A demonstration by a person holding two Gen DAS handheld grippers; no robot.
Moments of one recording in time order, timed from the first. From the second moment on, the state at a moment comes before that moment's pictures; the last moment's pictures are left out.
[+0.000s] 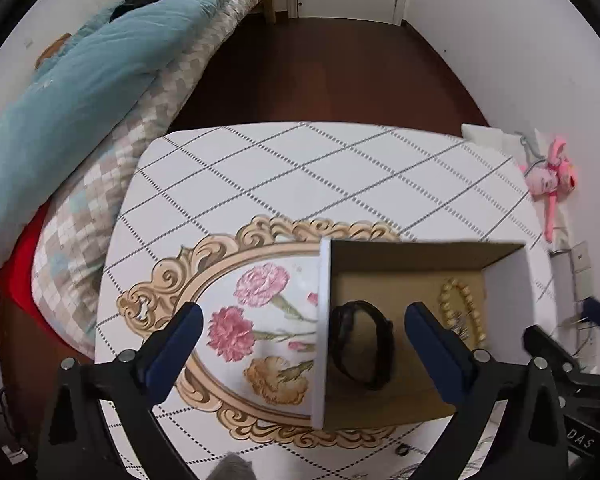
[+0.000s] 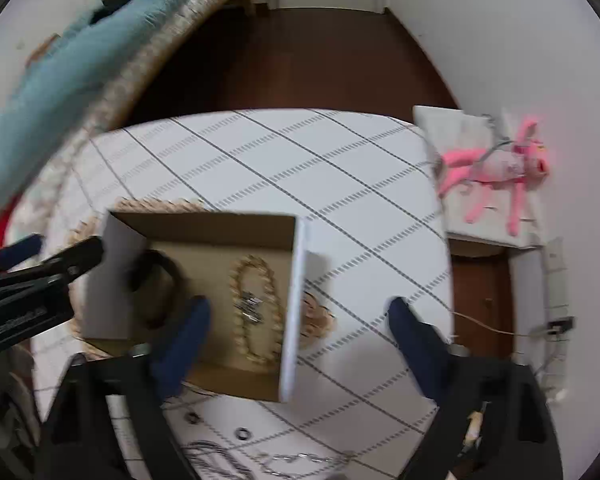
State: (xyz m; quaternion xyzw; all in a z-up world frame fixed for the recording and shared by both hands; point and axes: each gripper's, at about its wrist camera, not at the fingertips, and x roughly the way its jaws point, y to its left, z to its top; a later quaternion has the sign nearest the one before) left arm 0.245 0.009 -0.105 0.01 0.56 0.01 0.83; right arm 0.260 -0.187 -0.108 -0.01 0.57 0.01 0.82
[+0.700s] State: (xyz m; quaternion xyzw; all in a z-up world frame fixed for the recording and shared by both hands) left arm 0.187 0.010 -0.090 0.00 0.53 0.02 0.84; right arm 0.208 -0.186 -0.103 -0.02 0.54 -0.03 0.84
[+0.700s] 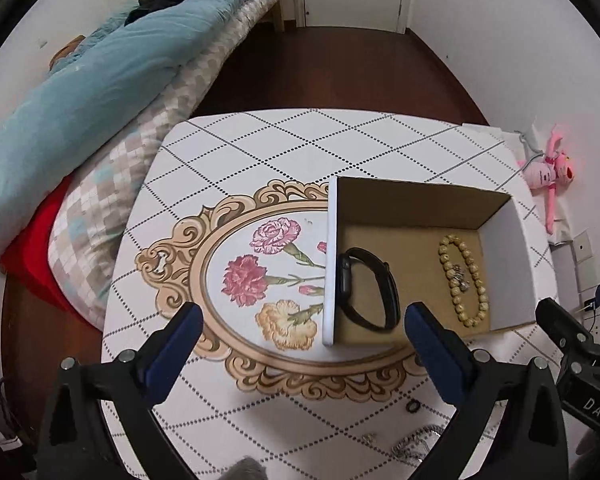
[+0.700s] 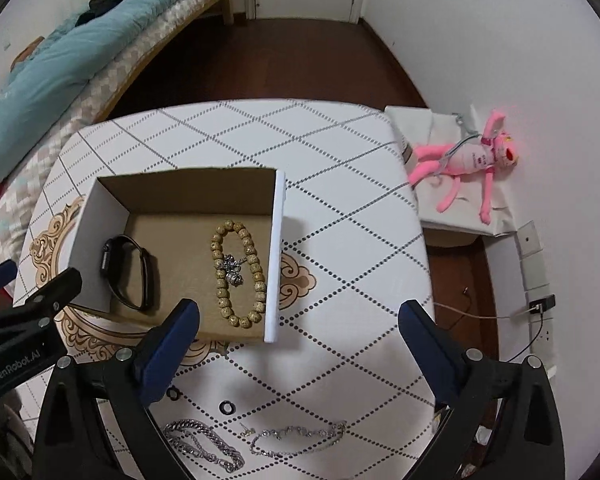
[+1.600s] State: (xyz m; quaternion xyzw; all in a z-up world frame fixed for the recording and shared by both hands) left arm 0.105 0.011 -0.003 0.00 0.46 0.01 0.89; right arm 0.102 -0.199 0.019 0.03 0.43 -0.04 0.90
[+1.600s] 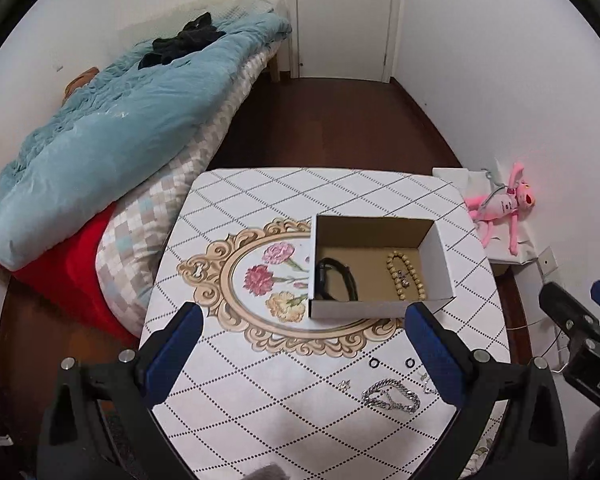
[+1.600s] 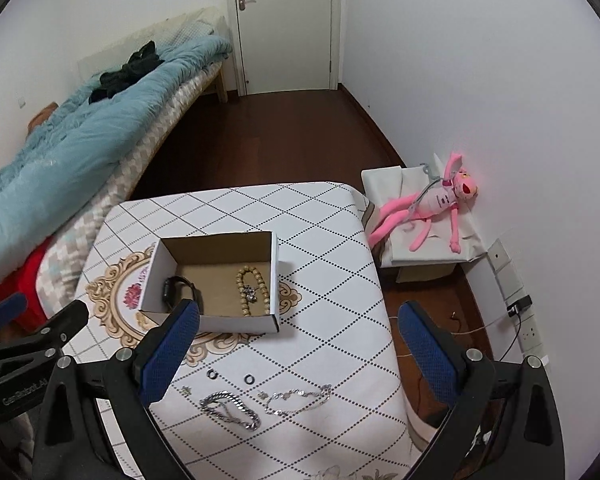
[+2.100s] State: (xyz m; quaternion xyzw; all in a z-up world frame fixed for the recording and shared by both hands) left arm 0.091 -0.009 -0.138 0.00 0.57 -0.02 0.82; right arm 0.078 -0.245 -0.110 0.09 0.56 -0.07 0.82
